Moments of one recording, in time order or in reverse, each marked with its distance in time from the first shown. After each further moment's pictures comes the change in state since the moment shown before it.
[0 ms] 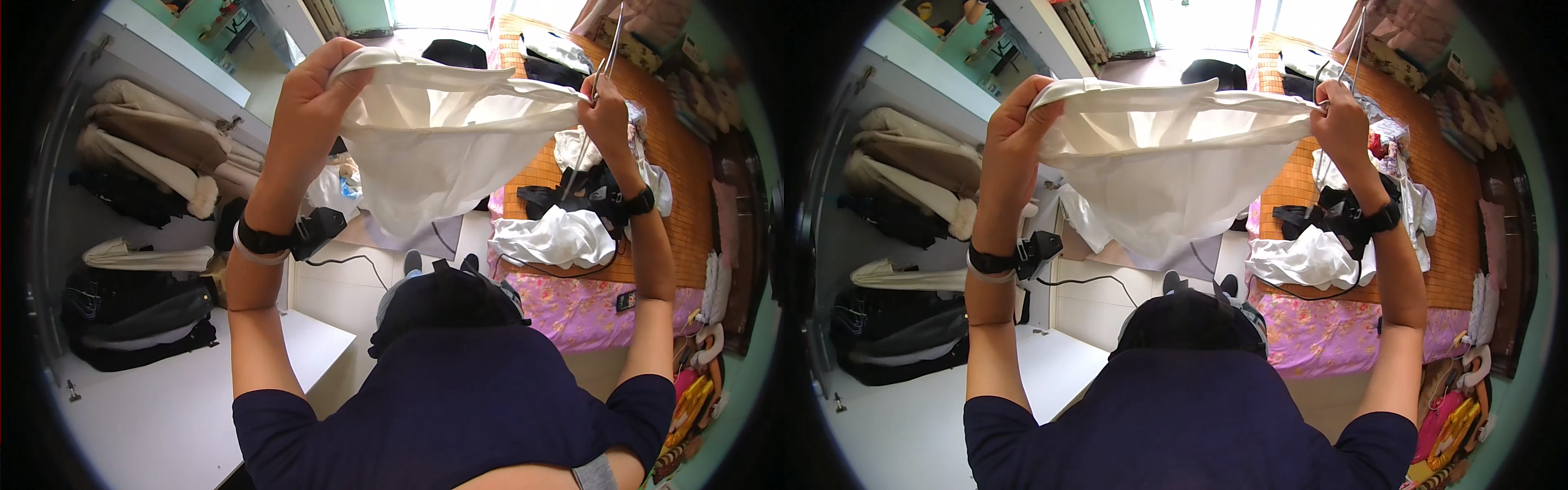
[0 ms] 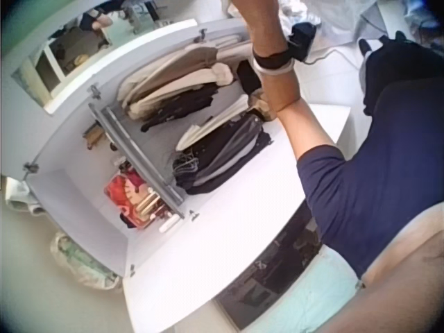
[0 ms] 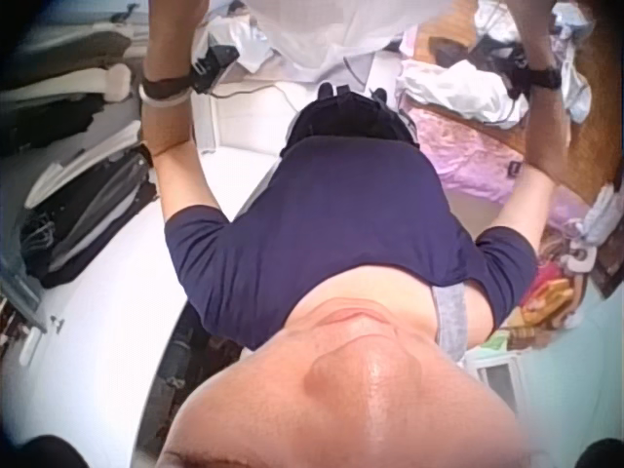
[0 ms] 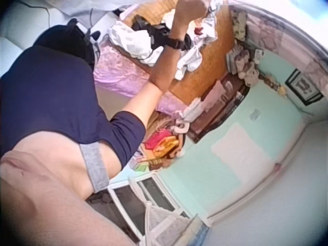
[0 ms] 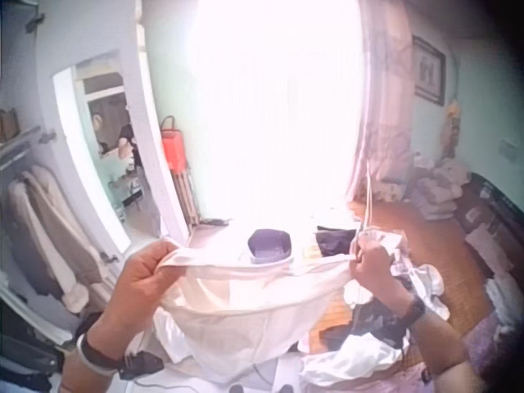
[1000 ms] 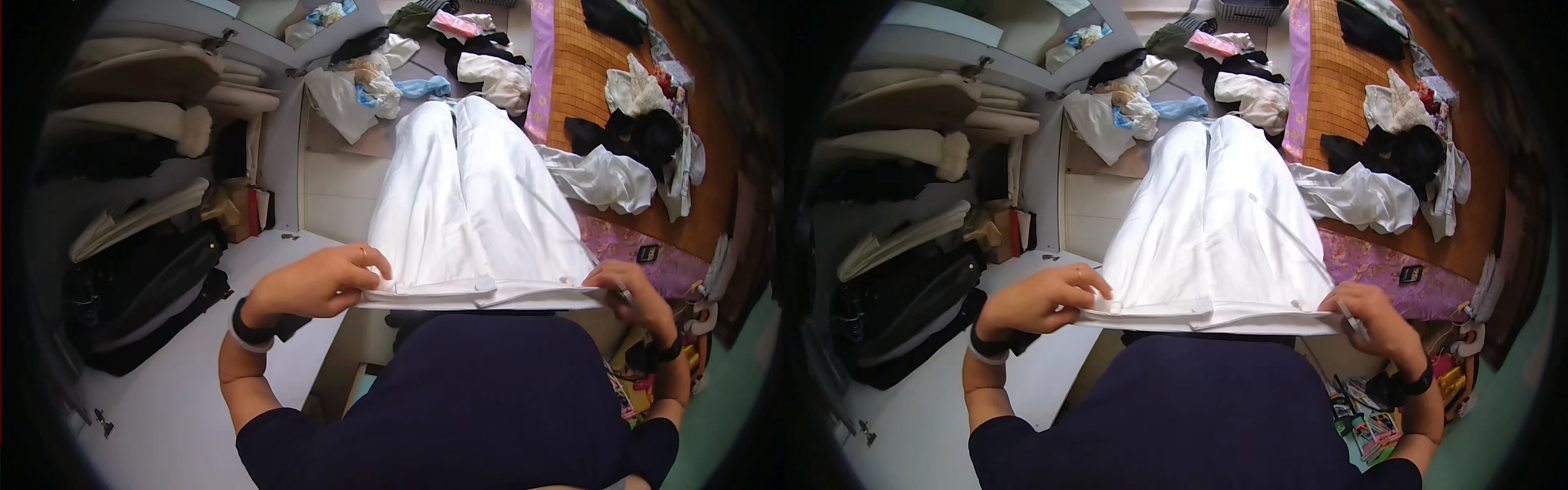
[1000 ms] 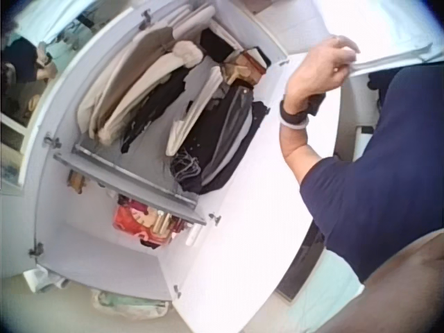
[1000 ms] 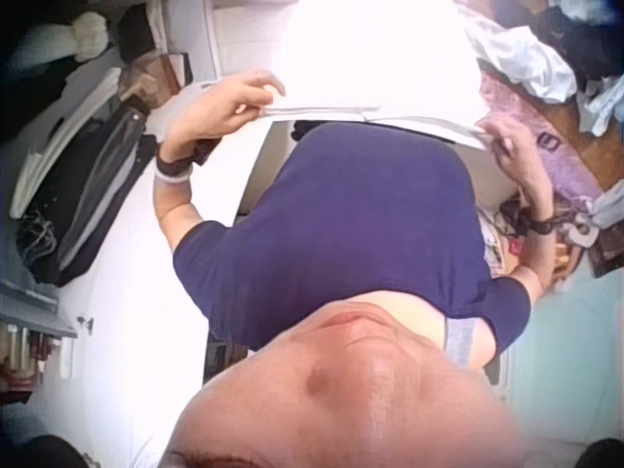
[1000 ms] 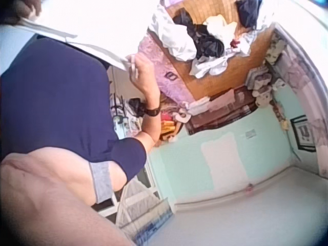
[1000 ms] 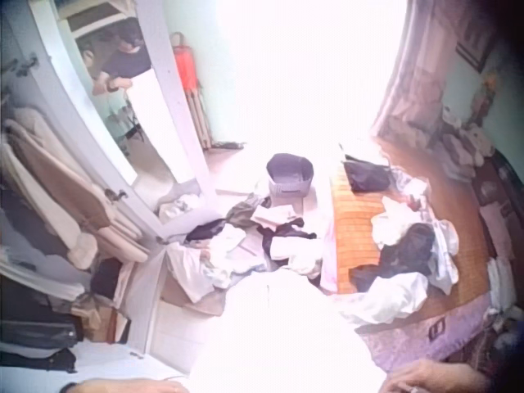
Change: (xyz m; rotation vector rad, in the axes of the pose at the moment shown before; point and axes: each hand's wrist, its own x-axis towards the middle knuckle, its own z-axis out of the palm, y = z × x) left_hand -0.180 -0.049 -0.116 0.031 -0.998 -0.507; right_hand -0.144 -0.138 -0.061 0.711 -1.326 0.239
